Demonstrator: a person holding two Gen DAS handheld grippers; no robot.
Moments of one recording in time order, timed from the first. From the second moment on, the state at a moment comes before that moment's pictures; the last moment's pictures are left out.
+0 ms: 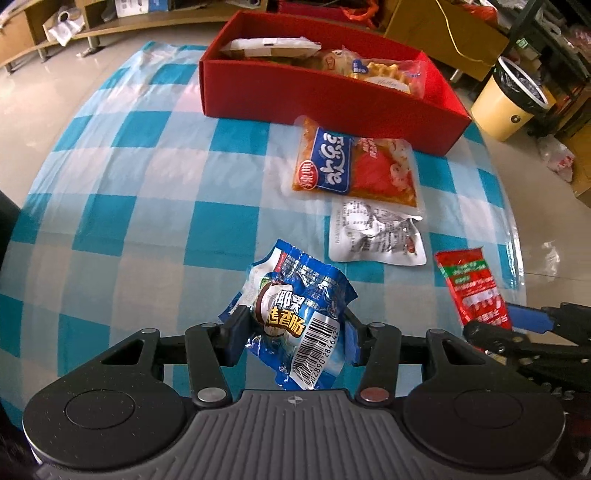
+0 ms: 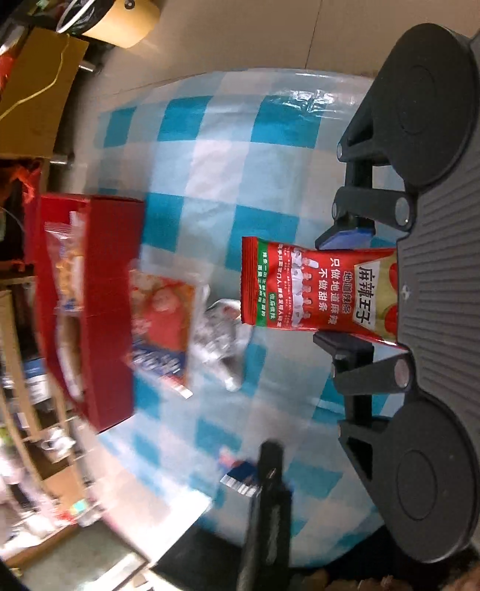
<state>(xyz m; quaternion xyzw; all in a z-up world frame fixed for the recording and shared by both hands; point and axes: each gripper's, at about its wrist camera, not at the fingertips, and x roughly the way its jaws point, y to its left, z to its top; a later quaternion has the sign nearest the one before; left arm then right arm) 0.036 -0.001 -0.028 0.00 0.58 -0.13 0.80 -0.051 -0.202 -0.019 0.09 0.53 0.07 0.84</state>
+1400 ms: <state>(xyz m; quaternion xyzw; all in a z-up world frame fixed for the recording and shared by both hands) 0.100 -0.034 0.035 -0.02 0.49 -0.13 0.86 0.015 -0.232 0.045 0.17 0.40 0.07 0.90</state>
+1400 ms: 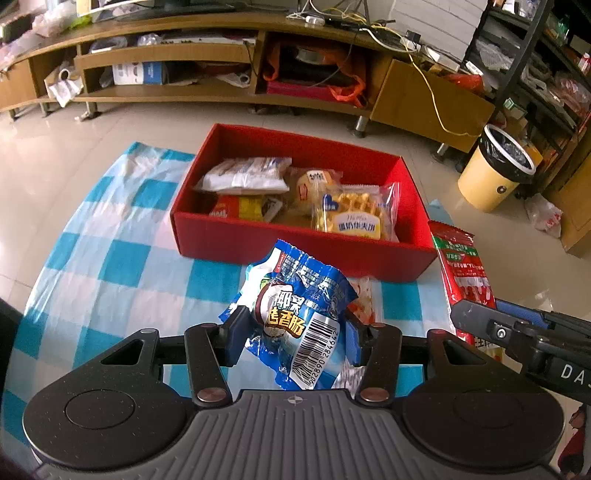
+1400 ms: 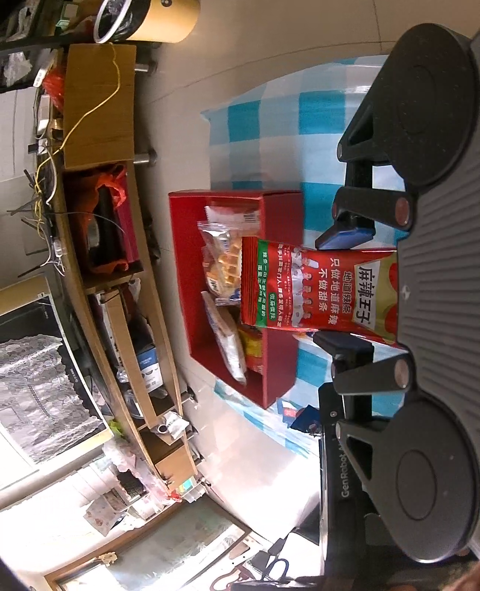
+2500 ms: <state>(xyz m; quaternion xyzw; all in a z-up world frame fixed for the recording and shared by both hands) 0.209 -0.072 0.008 0.02 0.48 -0.09 0.87 0.153 -0.236 0.020 0.16 0.40 0.05 0.90</state>
